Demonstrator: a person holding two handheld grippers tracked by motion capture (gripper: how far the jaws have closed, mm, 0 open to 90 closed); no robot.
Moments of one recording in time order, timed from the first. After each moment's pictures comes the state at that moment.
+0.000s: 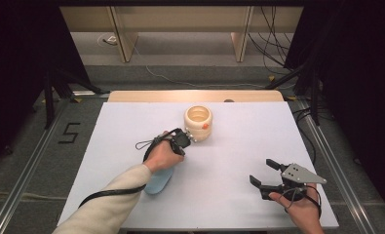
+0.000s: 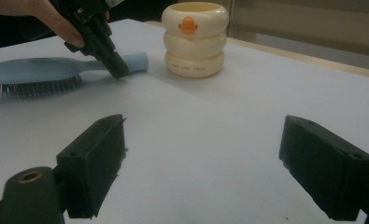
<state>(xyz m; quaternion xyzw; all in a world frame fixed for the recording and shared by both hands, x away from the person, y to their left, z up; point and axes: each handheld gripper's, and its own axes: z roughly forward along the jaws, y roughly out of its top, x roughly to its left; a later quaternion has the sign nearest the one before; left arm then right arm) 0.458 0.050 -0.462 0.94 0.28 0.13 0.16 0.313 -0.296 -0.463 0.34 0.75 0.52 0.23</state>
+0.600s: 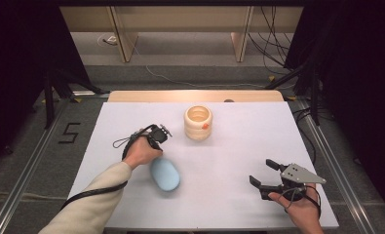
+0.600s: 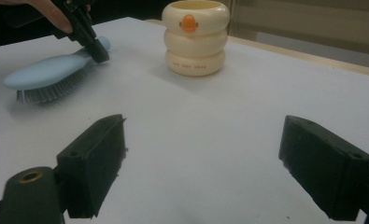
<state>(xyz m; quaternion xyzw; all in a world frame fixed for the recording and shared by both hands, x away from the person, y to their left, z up) 0.468 0.118 -0.465 0.92 0.36 0.12 0.12 0.313 -0.296 -0.463 0.34 0.75 0.51 0.23</state>
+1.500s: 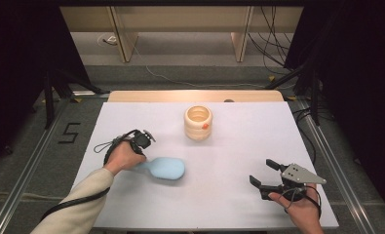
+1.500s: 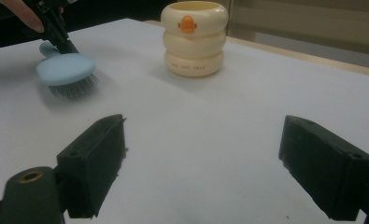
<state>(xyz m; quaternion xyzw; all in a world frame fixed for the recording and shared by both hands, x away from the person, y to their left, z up) 0.450 0.160 -0.465 0.91 0.39 0.10 0.10 0.312 -0.296 -0.463 0.35 0.75 0.52 0.23</state>
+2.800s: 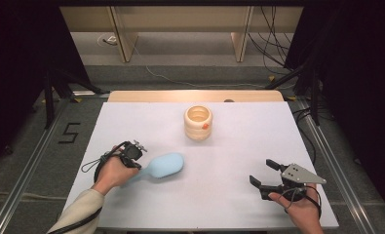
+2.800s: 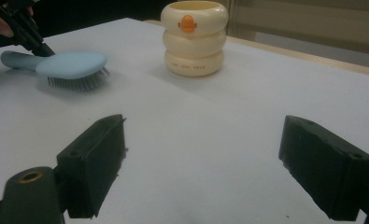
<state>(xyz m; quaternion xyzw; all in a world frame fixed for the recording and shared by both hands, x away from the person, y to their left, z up) 0.404 0.178 -0.469 0.89 0.41 0.12 0.14 0.312 -0.296 -0.463 0.35 0.75 0.52 0.23</state>
